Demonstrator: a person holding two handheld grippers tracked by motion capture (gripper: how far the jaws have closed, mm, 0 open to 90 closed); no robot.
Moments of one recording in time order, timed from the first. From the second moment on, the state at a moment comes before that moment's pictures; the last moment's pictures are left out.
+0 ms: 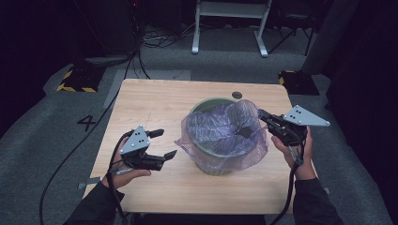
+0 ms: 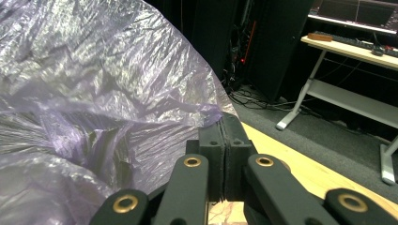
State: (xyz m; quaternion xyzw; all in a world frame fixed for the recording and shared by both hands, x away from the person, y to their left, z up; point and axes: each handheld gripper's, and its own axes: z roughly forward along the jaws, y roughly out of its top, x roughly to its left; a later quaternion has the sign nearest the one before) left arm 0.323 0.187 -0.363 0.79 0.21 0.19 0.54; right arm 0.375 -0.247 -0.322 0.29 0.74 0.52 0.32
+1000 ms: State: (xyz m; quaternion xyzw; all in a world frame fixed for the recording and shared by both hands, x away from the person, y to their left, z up) left arm 0.378 0.126 -0.327 0.81 0.16 0.24 0.50; right arm 0.387 -0.231 -0.317 0.27 0.75 0.52 0.31
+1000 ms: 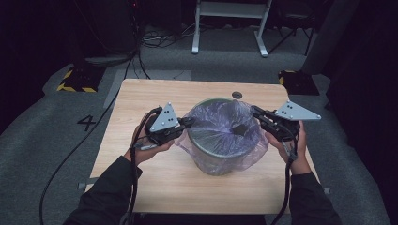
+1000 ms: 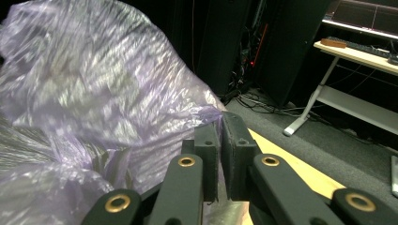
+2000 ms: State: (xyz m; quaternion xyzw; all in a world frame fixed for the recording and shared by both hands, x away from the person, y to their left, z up) left arm 0.496 0.115 -0.365 0.81 0.29 0.17 0.48; right arm 0.447 -0.263 -0.360 0.38 0.75 0.47 0.27
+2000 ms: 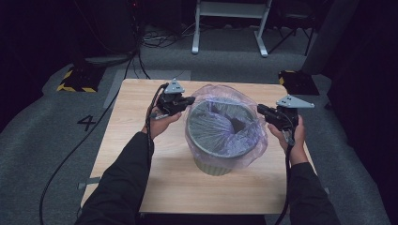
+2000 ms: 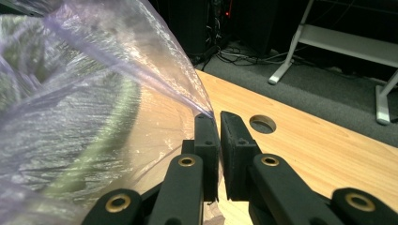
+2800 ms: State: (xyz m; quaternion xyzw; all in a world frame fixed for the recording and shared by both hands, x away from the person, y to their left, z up) left arm 0.495 0.129 -0.407 0.80 0.34 0.10 0.48; right arm 0.442 -0.297 -0.391 0.41 0.74 0.47 0.24
